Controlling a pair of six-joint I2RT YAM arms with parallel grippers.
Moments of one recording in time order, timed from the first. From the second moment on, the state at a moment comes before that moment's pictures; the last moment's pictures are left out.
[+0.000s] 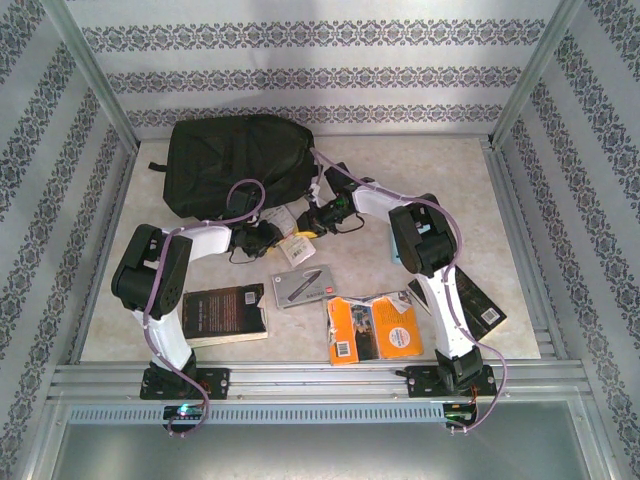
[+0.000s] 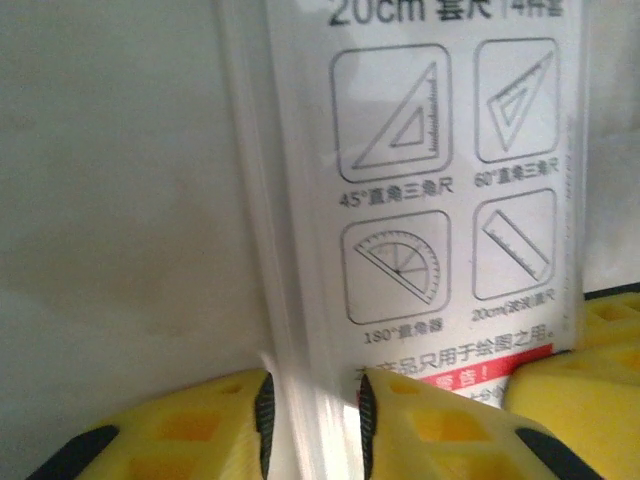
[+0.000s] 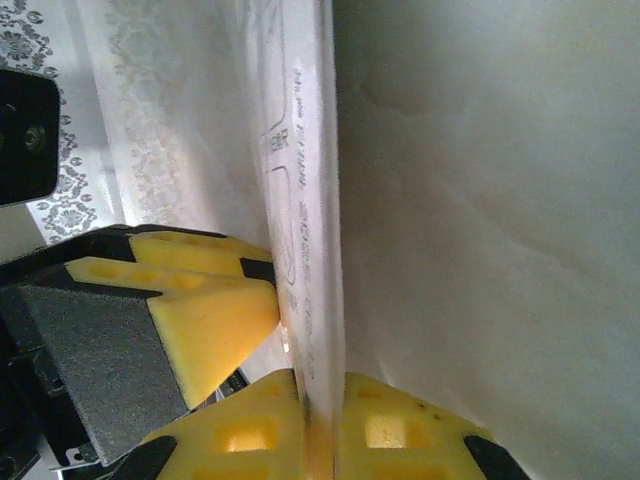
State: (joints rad) left arm -0.29 1.83 0.97 -0.13 0.35 -0.92; right arm 0.45 2.36 1.73 -0.55 -0.94 0.48
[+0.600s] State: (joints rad) left arm -0.28 1.62 0.99 -0.14 0.38 -0.89; right arm 0.35 2.04 1.42 -0.36 -0.77 0.82
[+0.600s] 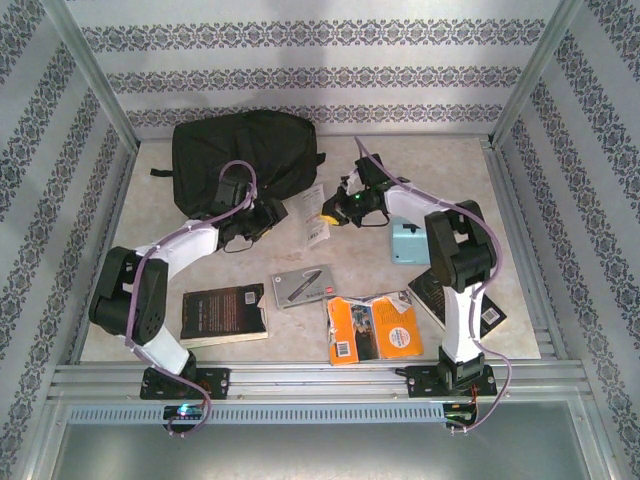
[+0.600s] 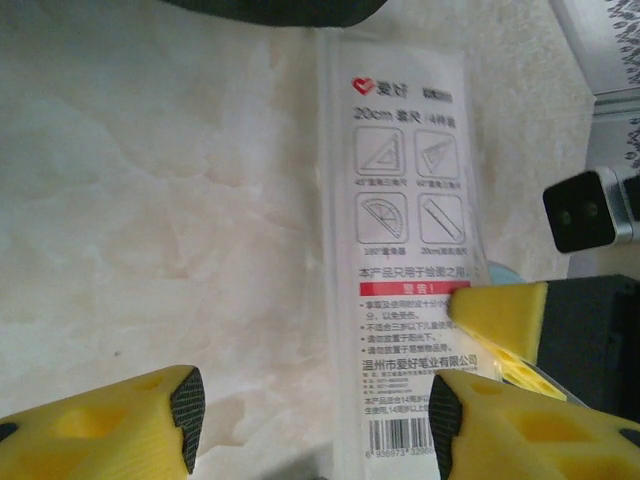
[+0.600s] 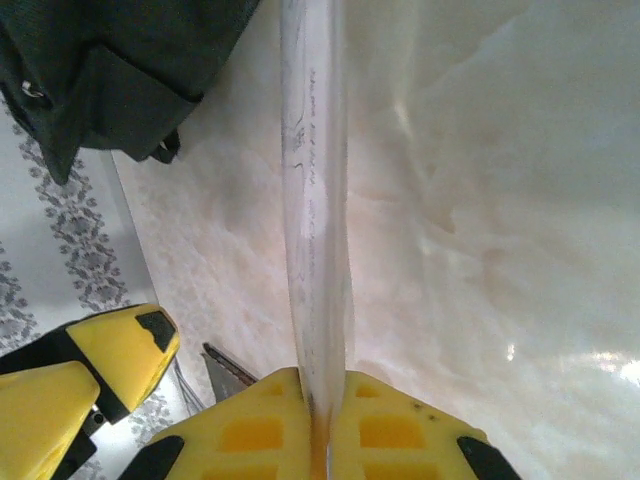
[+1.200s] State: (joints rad) left arm -0.27 1.62 1.01 0.14 0.70 -1.03; right arm 0.46 1.64 1.07 0.09 -0.69 1.00
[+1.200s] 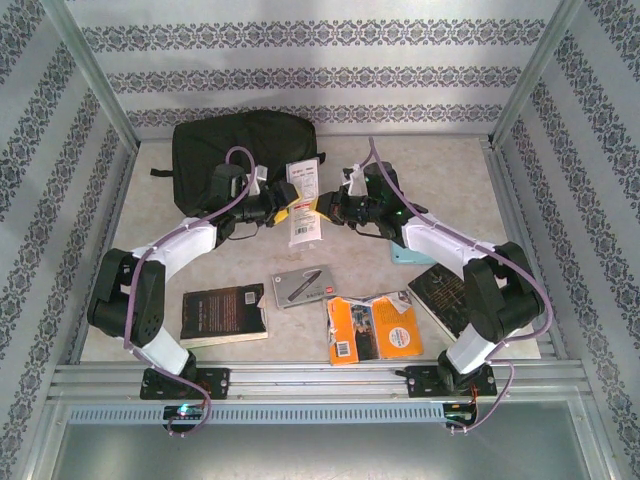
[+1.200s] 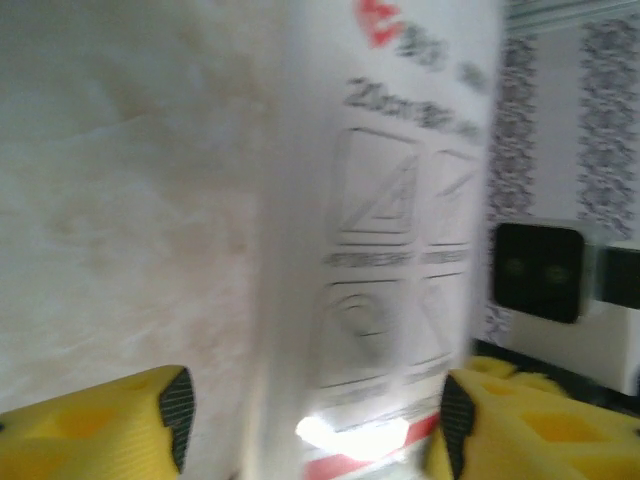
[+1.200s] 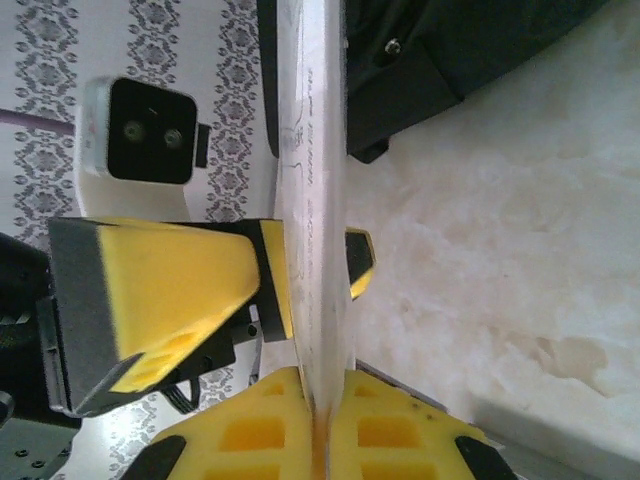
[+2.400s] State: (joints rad) left arm -0.26 1.67 0.92 0.69 0.84 -1.32; right arm 0.43 1.67 0.98 0.54 -0.75 1.31
